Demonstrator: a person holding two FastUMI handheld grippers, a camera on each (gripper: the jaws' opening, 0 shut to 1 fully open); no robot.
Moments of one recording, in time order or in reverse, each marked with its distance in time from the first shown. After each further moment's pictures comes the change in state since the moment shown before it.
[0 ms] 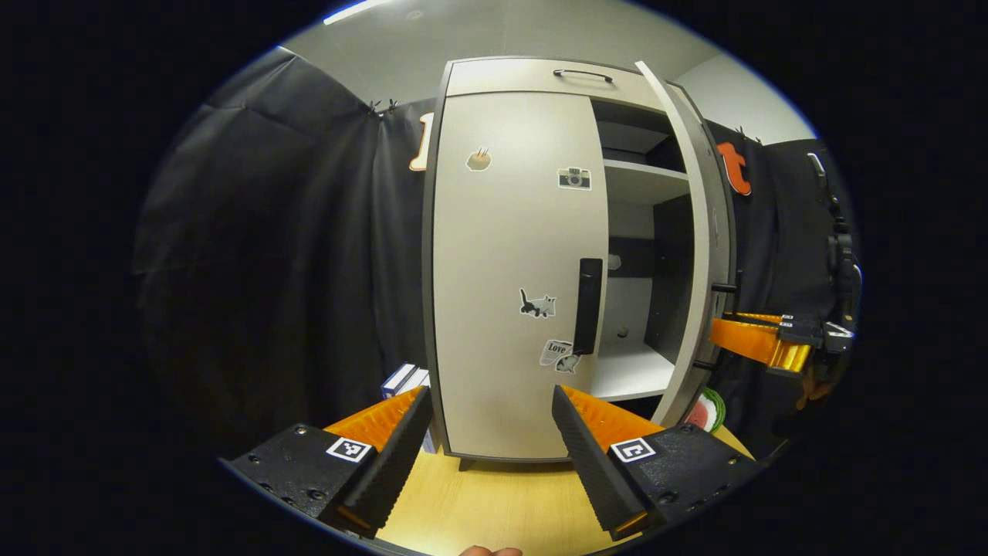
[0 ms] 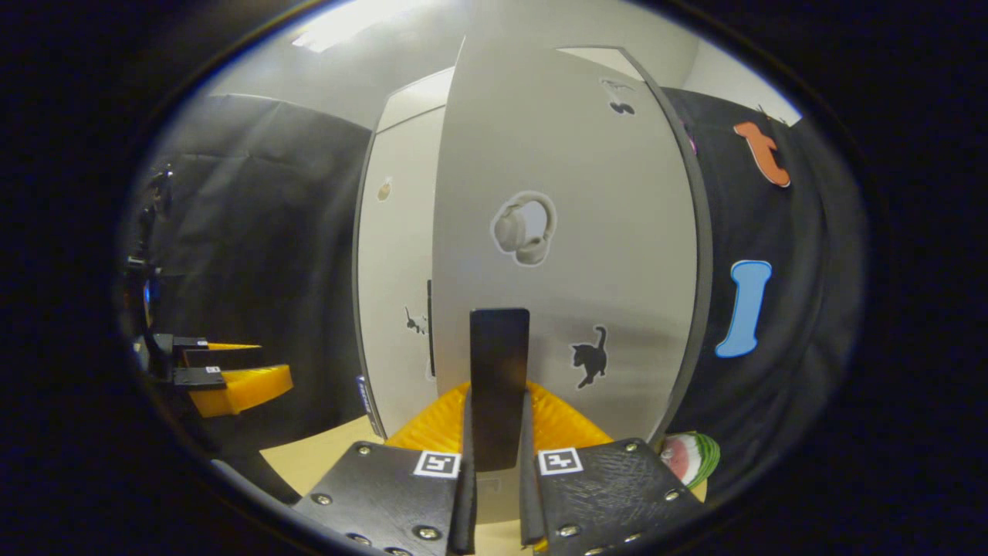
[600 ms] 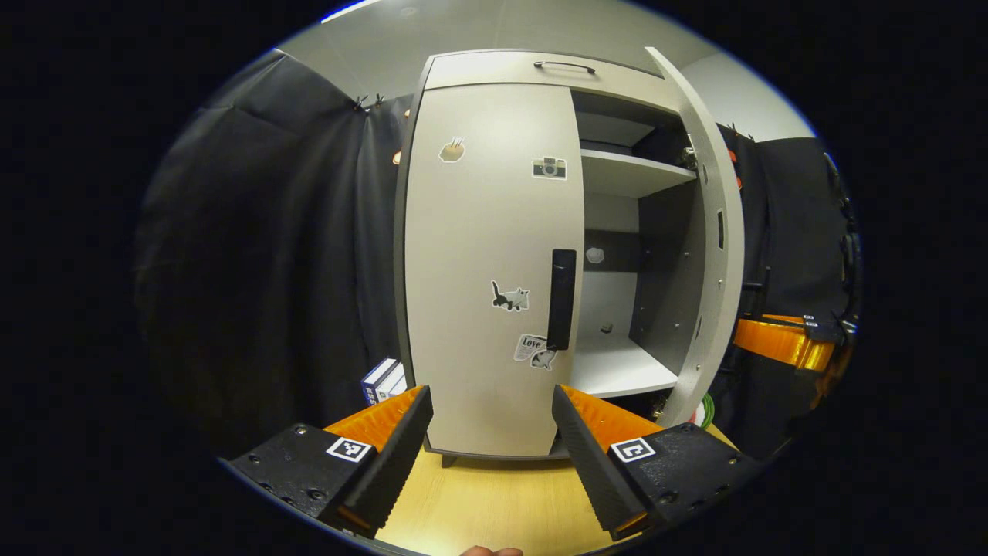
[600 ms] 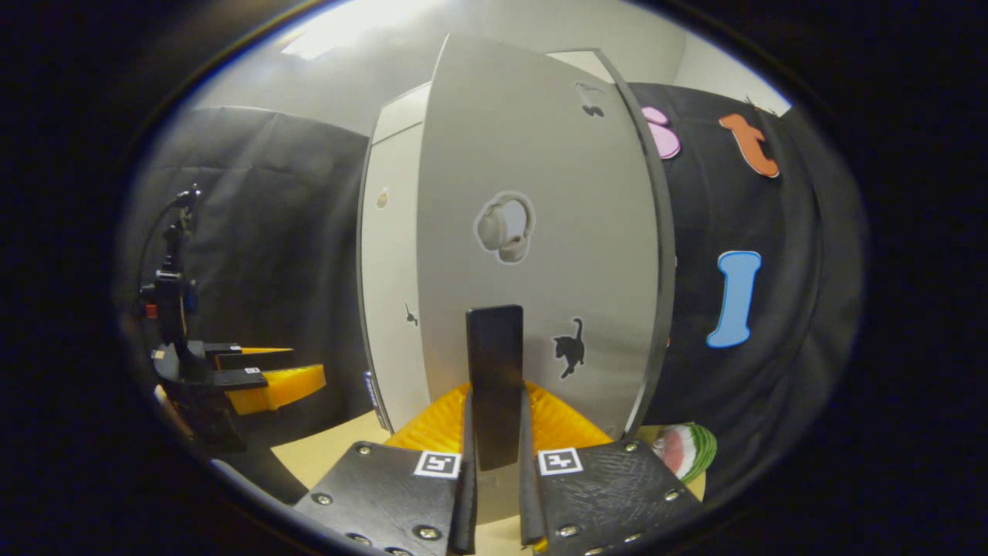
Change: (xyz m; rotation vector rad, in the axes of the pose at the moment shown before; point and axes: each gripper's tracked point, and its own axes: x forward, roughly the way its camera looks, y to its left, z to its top) left arm 0.006 -0.030 -0.008 0.001 0.023 -0.043; right arm -0.032 -0.018 -0.004 0.039 0.007 -0.004
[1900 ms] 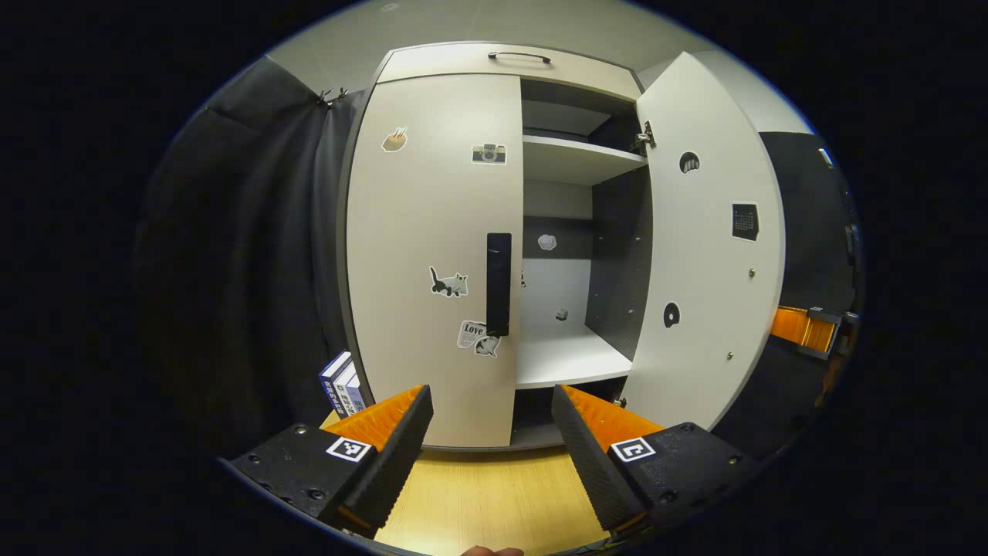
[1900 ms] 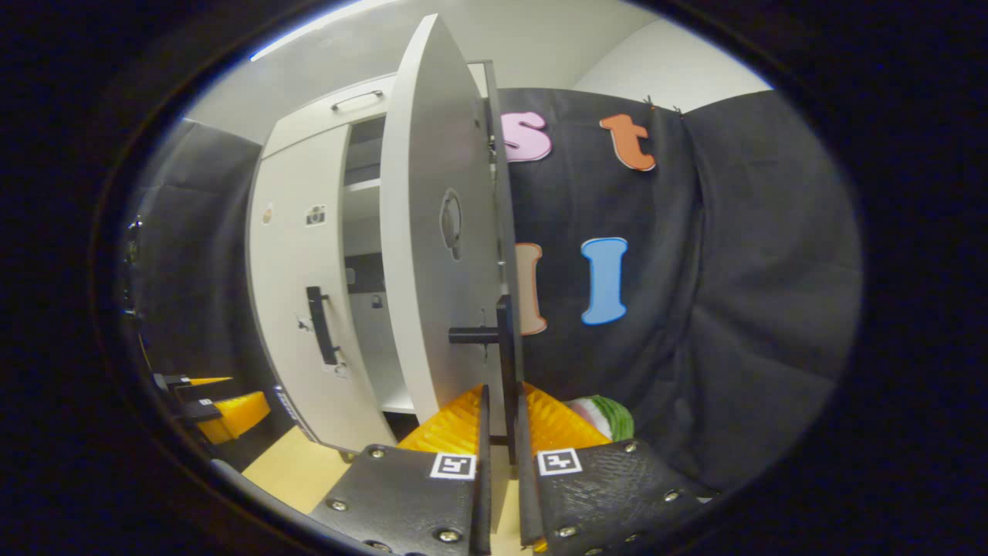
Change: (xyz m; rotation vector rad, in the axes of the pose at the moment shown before) left arm -0.004 -0.055 -0.013 0.016 0.033 -0.143; right arm -0.075 -0.097 -0.004 0.077 -0.001 -0.491
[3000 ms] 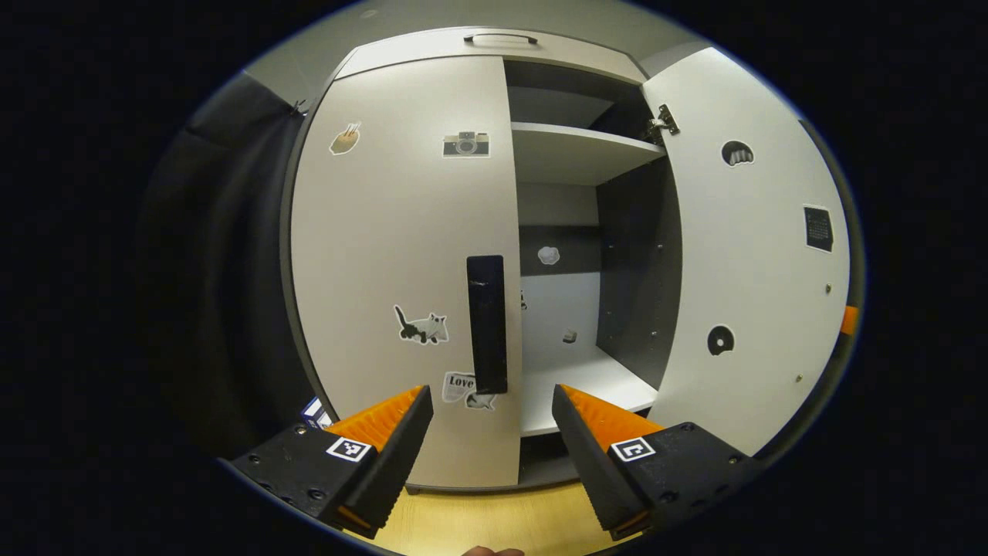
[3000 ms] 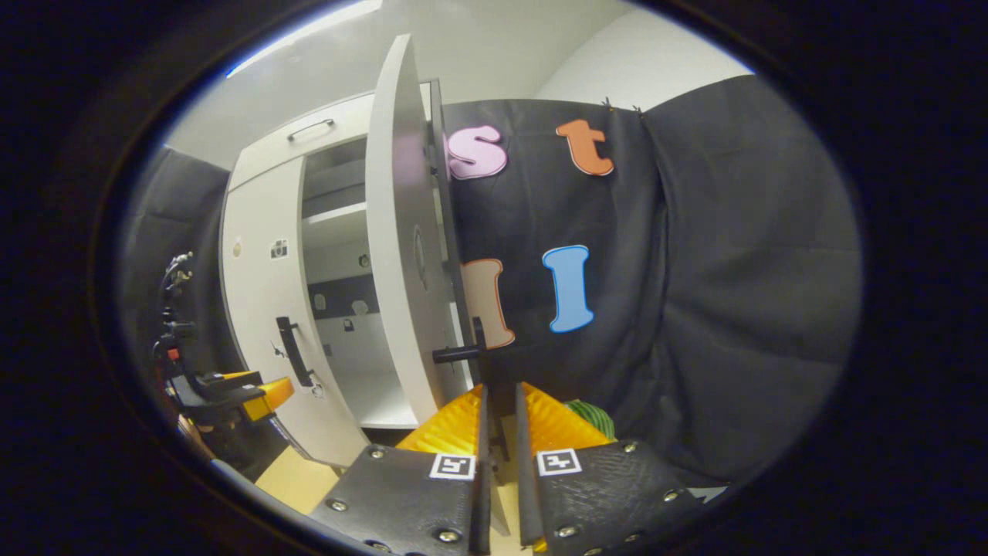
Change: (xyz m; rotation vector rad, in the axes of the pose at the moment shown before) left arm 0.108 0.001 0.036 0.068 -0.049 0.007; right arm -0.008 -0.039 0.019 0.077 -0.035 -0.064
